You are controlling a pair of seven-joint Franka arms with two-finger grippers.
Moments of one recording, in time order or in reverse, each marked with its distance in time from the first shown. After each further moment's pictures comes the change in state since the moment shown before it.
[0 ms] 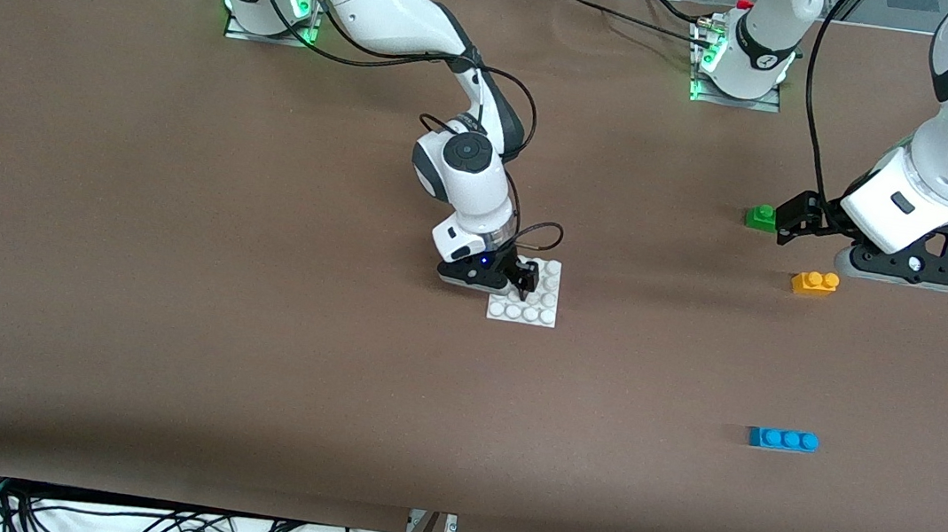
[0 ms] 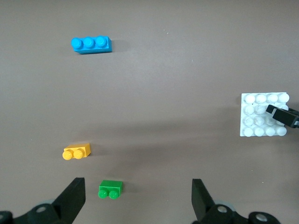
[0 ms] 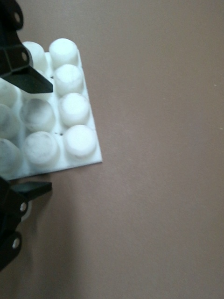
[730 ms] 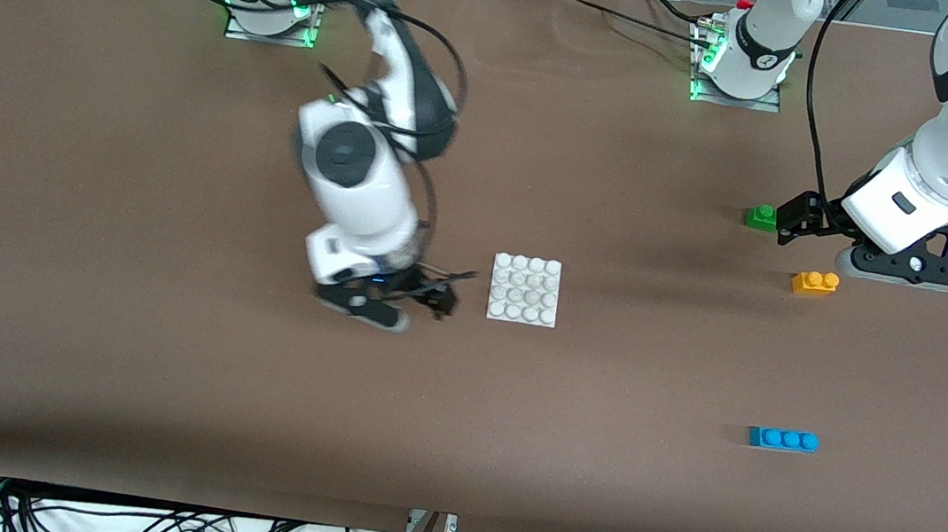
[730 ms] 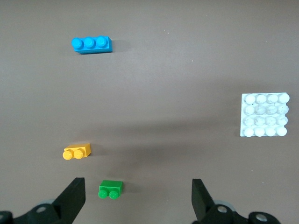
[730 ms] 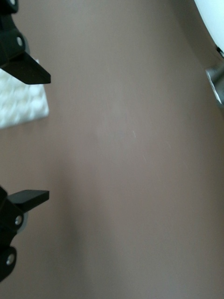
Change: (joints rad) left arm 0.001 0.000 0.001 0.000 0.000 0.000 0.000; right arm -0.243 -0.318 -0.071 0.140 0.040 -0.683 -0.266
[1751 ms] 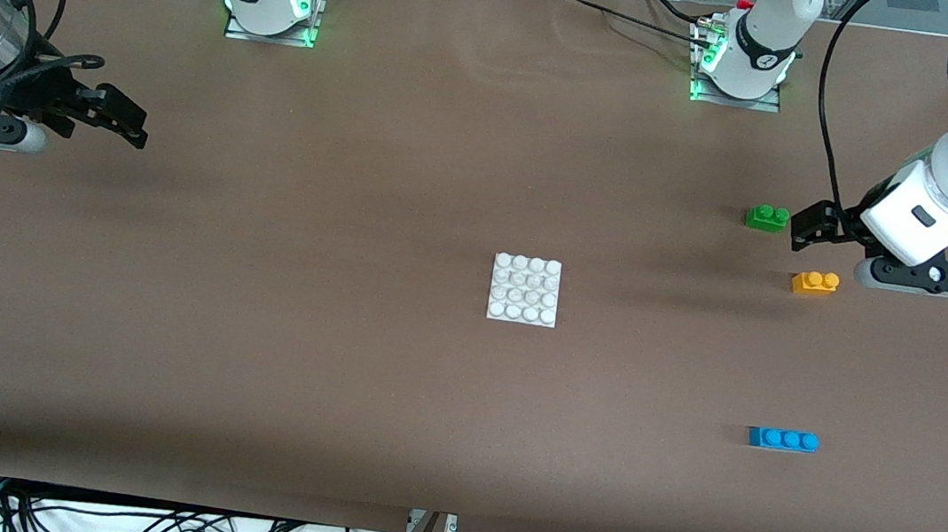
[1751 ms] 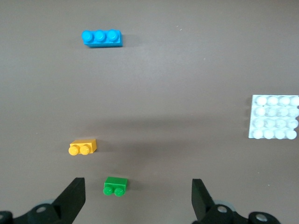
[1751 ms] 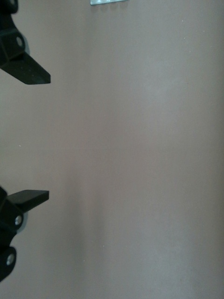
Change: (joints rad) left arm 0.044 0.019 0.006 -0.003 0.001 -0.011 0.003; right arm -0.541 -0.611 0.216 -0.380 -0.193 -0.398 -0.556
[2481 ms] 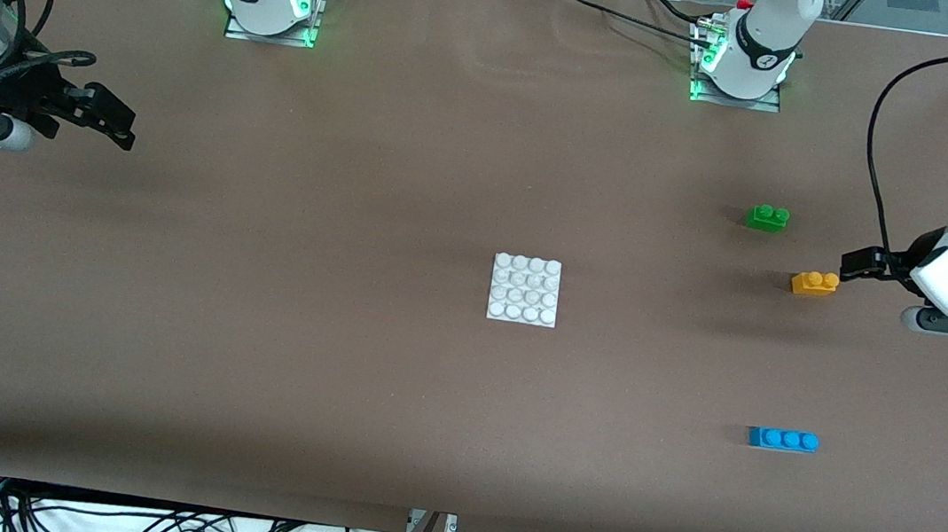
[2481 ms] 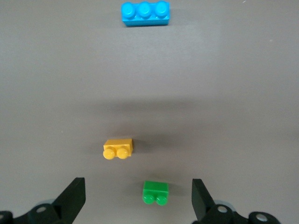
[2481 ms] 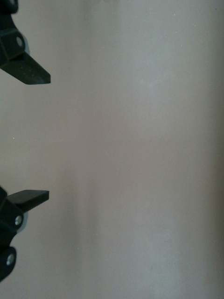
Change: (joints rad) left arm 0.189 0.055 0.008 -0.151 0.038 0.151 0.196; right arm 0.000 0.001 0.001 0.030 -0.047 0.003 0.000
